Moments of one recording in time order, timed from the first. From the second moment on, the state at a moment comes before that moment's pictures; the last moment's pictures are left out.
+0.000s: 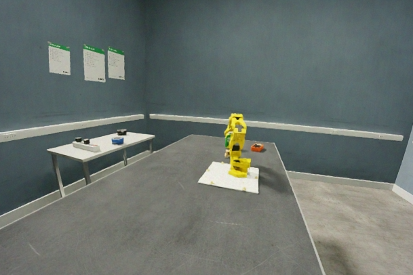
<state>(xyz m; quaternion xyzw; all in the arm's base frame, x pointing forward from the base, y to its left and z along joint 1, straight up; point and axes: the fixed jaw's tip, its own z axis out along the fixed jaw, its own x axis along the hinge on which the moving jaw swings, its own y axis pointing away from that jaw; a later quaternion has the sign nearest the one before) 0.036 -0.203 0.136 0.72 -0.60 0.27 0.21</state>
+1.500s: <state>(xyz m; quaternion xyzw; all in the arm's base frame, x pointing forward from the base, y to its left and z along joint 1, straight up) 0.029 -0.205 0.149 0.44 -0.85 0.29 0.09</state>
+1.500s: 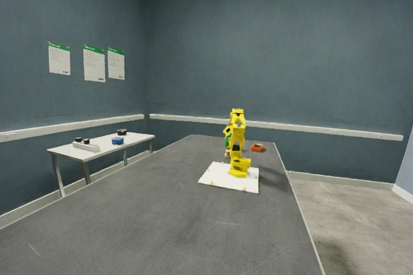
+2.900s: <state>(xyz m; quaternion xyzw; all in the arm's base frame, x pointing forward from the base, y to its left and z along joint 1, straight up) 0.028 -0.214 0.135 0.13 -0.97 0.19 0.00</state>
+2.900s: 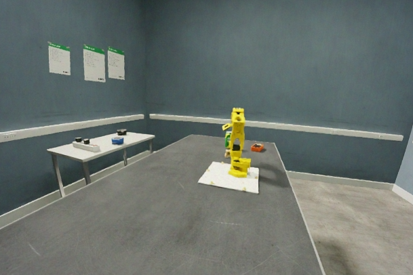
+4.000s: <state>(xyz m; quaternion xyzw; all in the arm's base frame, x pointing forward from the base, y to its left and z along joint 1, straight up) 0.027 -0.209 0.061 0.12 -0.99 0.00 0.00</state>
